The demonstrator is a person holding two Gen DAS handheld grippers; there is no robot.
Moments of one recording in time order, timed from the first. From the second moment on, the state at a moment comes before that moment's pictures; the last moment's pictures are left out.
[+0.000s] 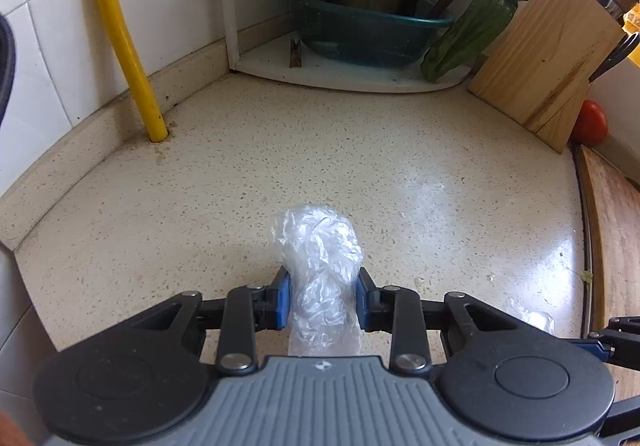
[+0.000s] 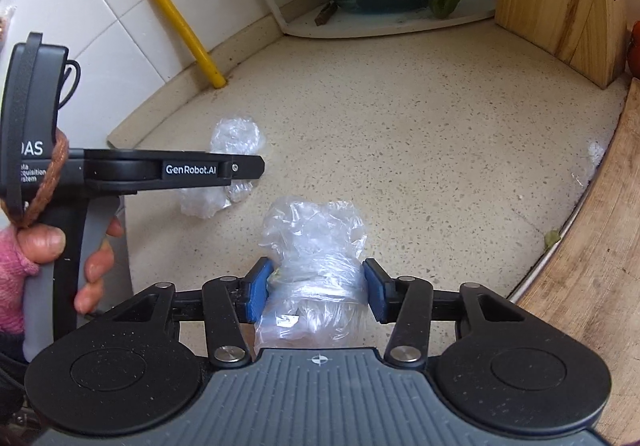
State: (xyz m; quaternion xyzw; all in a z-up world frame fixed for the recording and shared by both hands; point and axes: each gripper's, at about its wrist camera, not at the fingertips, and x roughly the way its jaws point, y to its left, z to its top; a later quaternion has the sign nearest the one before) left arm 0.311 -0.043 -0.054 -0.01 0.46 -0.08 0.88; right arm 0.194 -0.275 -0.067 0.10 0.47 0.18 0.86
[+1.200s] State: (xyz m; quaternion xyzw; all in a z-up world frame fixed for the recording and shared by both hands) left arm 0.208 0.071 -0.005 -0.08 0.41 0.00 0.91; right arm 0.191 -0.183 -0.030 0.07 0.43 0.29 0.85
